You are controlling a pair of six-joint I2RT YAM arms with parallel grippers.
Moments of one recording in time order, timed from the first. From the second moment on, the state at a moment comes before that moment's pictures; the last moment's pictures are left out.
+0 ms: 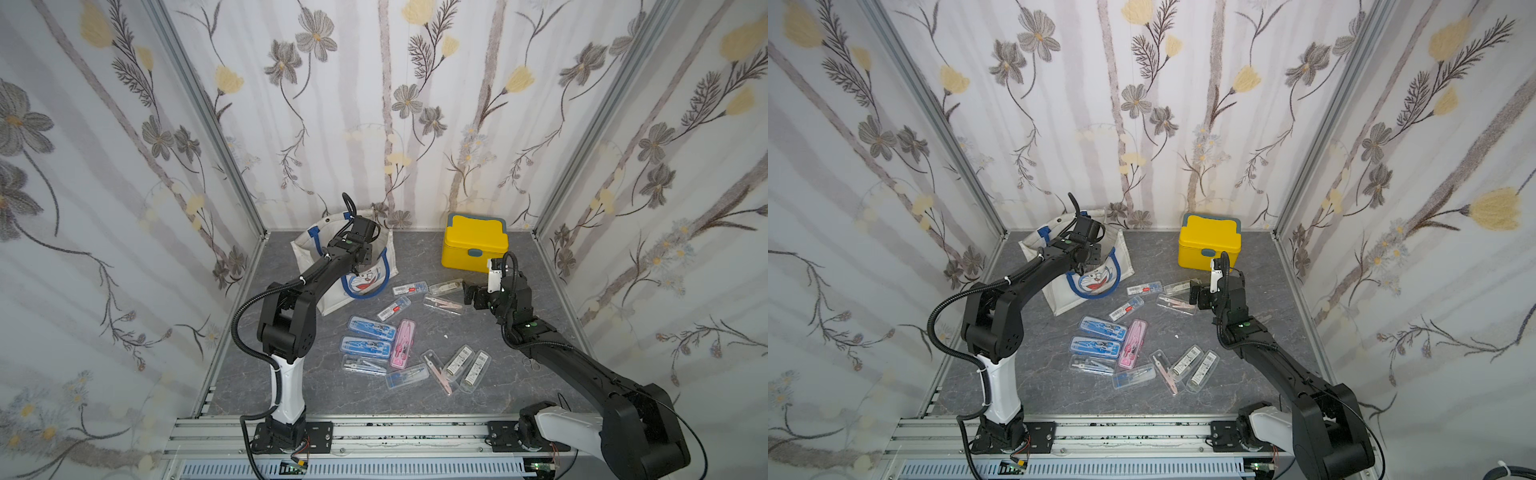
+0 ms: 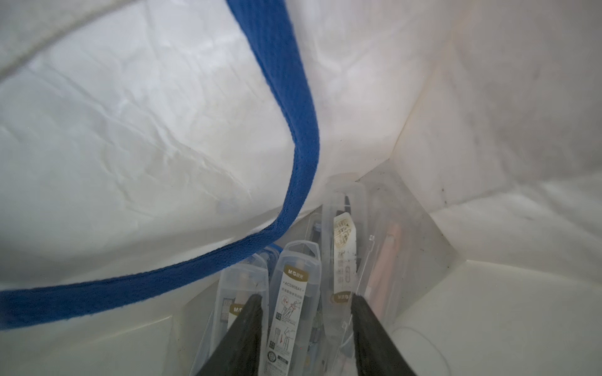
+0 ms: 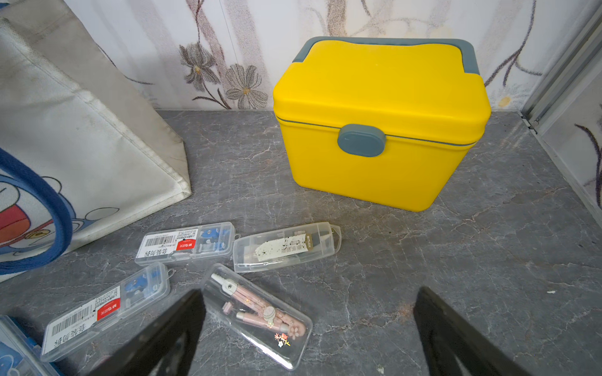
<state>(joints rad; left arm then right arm) -0.41 1.99 1.69 -0.58 -0.37 -0.25 0.31 1.18 0.62 0.16 0.09 0.16</state>
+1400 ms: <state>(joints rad) -0.80 1.55 1.23 -0.02 -0.06 -0.37 0.23 1.39 0.70 0.04 -0.02 0.20</state>
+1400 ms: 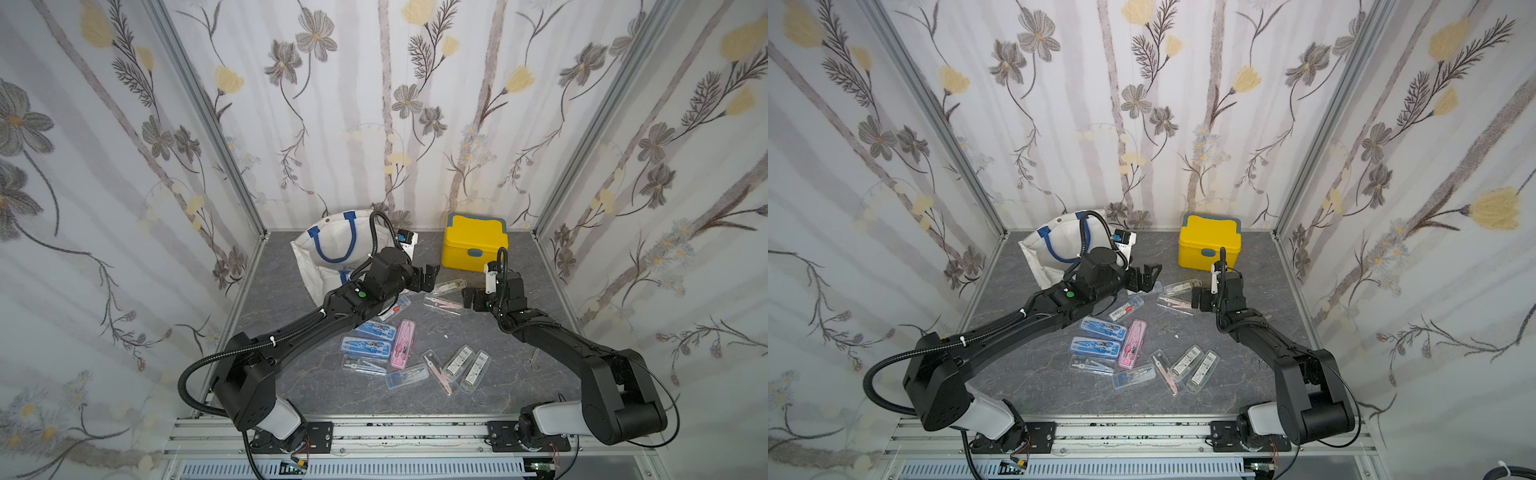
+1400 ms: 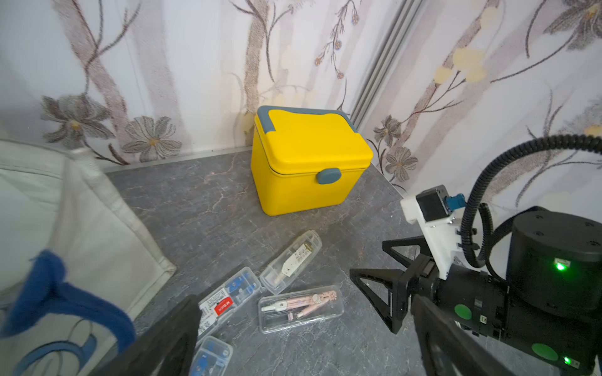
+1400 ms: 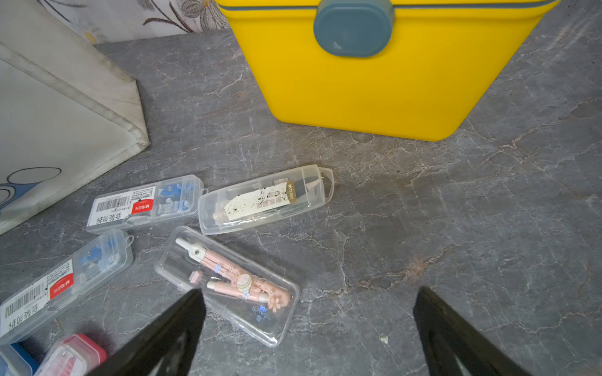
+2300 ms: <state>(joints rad) -0.81 1.75 1.33 0.04 -0.02 -0.42 0.33 1.75 1.00 -0.23 -0.13 -0.08</state>
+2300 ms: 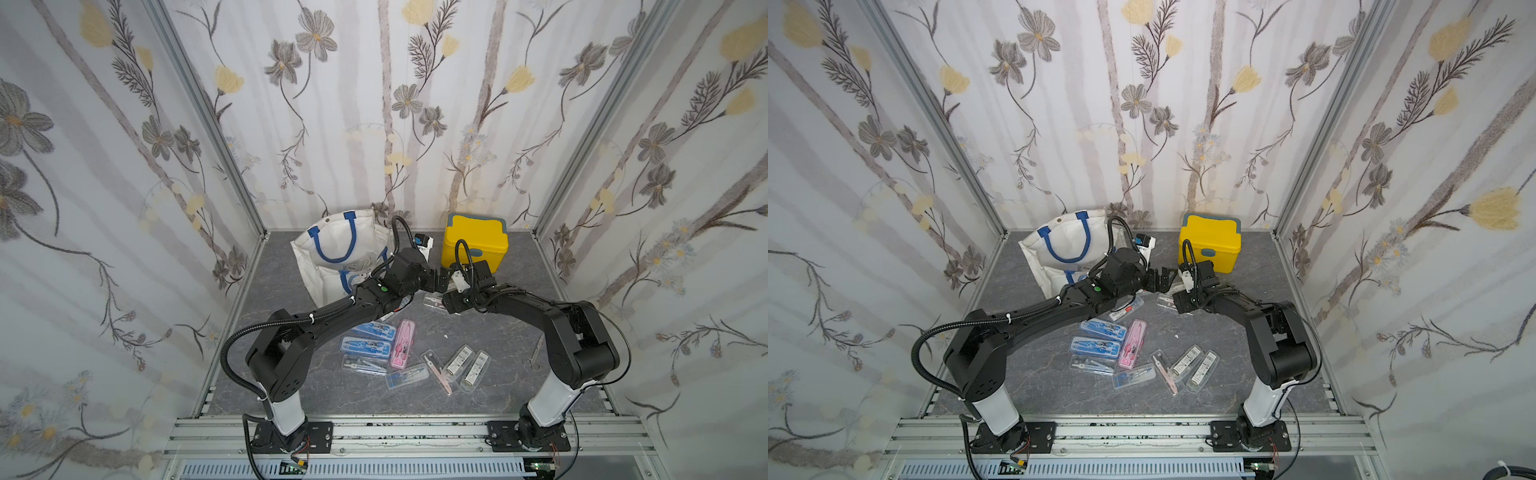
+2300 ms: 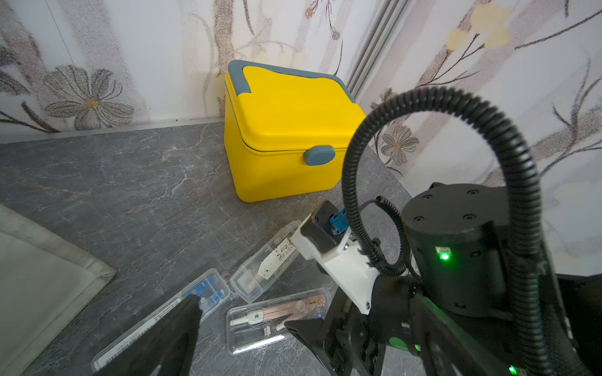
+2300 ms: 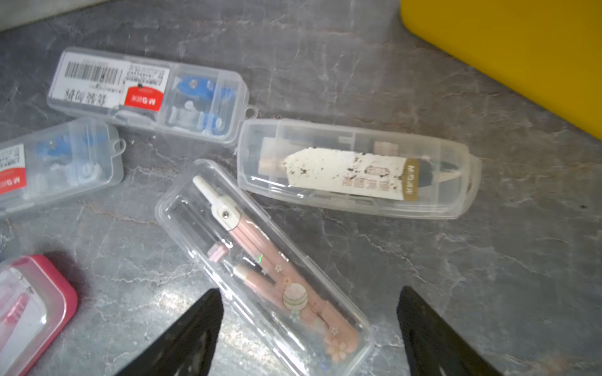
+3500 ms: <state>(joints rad) -0.80 1.75 1.33 0.00 -0.11 -0.41 0.43 1.78 0.96 -0.23 -0.13 -0.22</state>
